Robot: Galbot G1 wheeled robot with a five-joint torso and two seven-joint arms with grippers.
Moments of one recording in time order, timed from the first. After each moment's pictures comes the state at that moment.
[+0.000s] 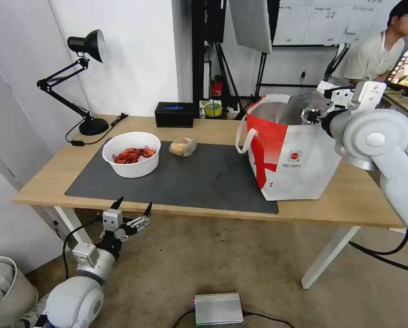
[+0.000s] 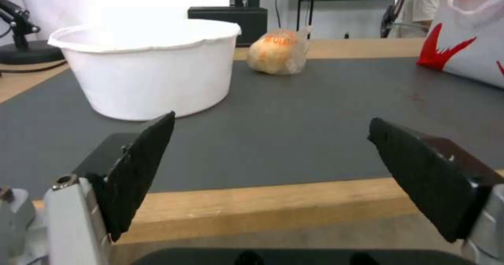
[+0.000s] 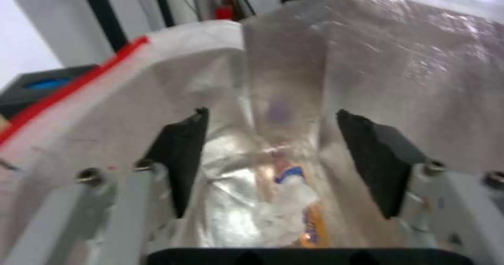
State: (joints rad) left arm 1.49 -1.11 -0.52 -2.08 -0.40 0.07 0.00; right arm -0.37 0.73 0.12 1.92 1.51 -0.69 0.92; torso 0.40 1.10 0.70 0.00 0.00
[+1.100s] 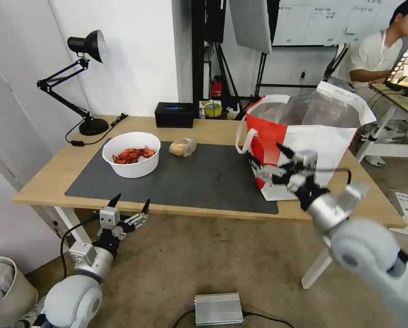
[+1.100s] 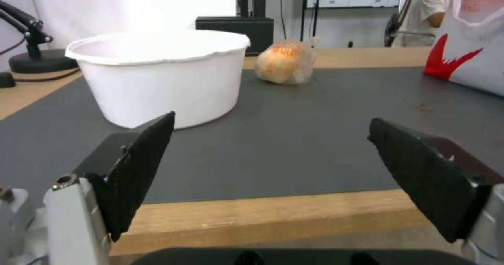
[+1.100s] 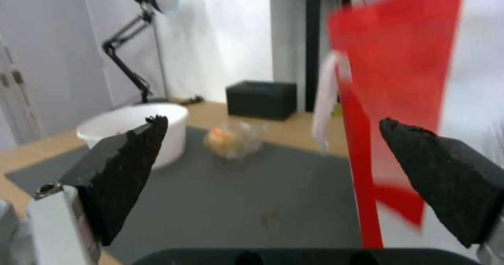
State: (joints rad) left arm 1.50 -1.12 -0.54 -2.08 -0.40 0.05 0.00; right arm -1.27 0.74 0.33 2.23 0.80 -0.05 0.14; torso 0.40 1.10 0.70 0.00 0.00
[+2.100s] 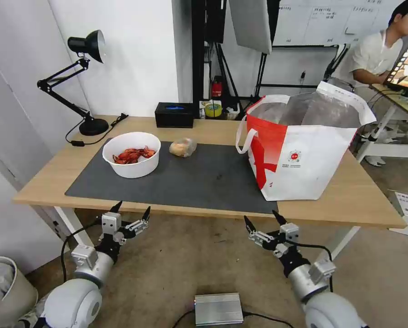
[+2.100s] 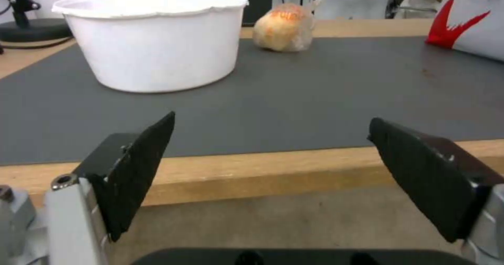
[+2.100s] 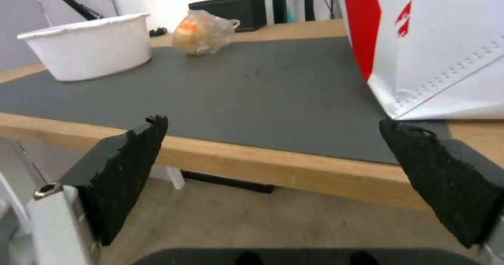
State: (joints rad) left arm 1.52 -1.11 -0.54 -2.06 -0.40 0.08 0.02; right arm -1.53 0.98 0.26 2.07 0.52 0.10 0.14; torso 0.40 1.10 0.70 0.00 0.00
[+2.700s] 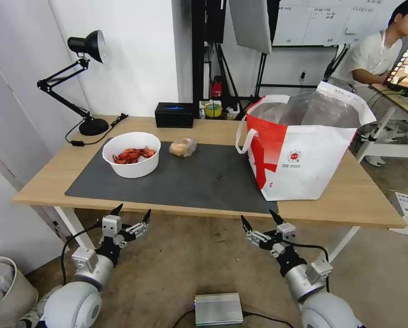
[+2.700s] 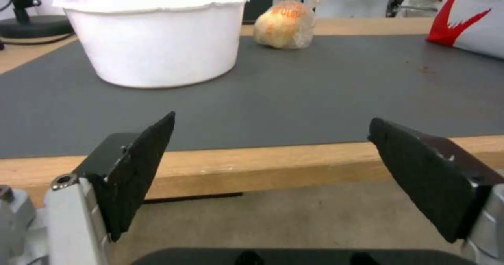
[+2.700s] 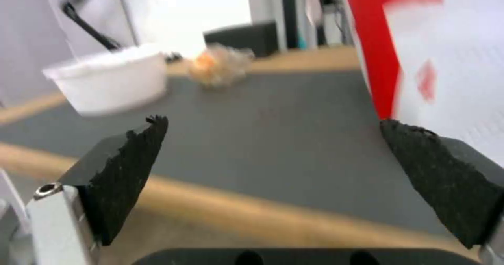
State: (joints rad) left arm 1.53 -1.12 -0.55 -2.06 -0.40 0.08 0.03; right arm -1.48 0.96 0.25 2.09 0.55 0.10 0.14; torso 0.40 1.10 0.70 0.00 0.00
